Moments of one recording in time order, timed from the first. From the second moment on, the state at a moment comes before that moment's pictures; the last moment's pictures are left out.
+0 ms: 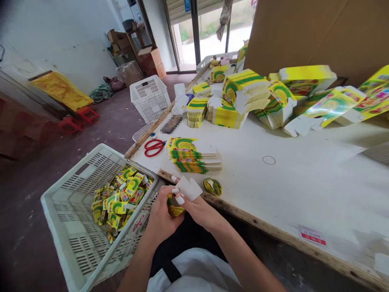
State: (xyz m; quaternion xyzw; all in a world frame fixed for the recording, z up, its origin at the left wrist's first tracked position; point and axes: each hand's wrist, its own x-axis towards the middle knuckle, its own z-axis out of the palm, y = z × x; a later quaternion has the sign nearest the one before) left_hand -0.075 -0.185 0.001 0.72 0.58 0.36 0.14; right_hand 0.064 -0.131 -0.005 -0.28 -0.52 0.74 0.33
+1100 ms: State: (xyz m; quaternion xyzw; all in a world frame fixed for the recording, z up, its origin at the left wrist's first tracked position) left_hand -0.098 -0.171 0.021 0.71 0.65 0.27 0.08; right_hand 0.080 -0.113 0.002 -0.24 -0.83 0.40 0.31
